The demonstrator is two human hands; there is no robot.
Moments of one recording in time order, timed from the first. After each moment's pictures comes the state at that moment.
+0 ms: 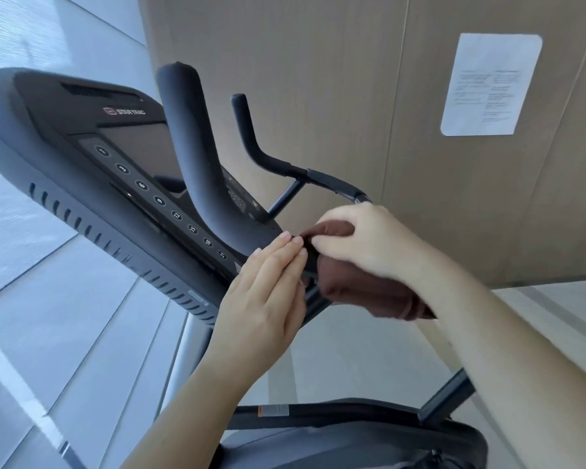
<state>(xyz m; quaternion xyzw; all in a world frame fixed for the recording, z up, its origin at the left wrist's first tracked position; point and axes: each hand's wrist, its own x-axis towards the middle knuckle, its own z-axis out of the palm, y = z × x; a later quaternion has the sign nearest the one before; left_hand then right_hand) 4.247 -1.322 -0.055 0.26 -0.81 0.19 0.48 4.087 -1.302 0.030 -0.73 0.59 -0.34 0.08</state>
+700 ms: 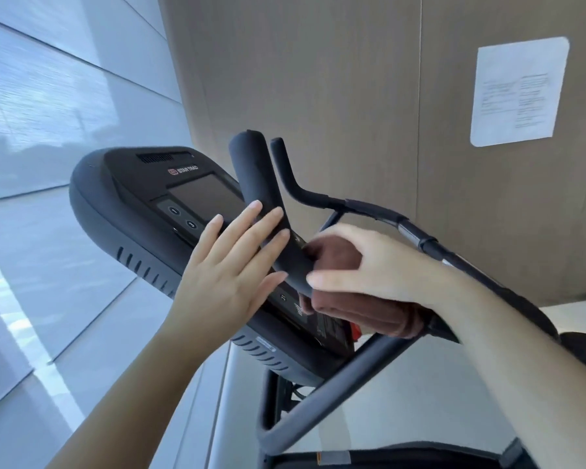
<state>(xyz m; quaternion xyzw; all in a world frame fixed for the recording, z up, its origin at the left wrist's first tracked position) 4.348 -1.375 0.028 0.24 -0.79 0.44 0.35 4.134 -1.340 0.038 -0.75 0.52 -0.35 0.18</state>
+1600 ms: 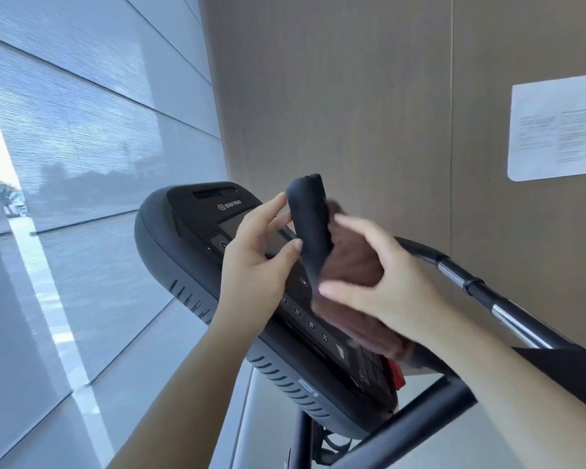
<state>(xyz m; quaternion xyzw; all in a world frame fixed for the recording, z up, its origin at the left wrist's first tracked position) 4.341 -1.379 0.071 0.21 -0.69 -0.25 0.65 4.177 -1.351 0.053 -0.74 0.40 -0.54 0.08</state>
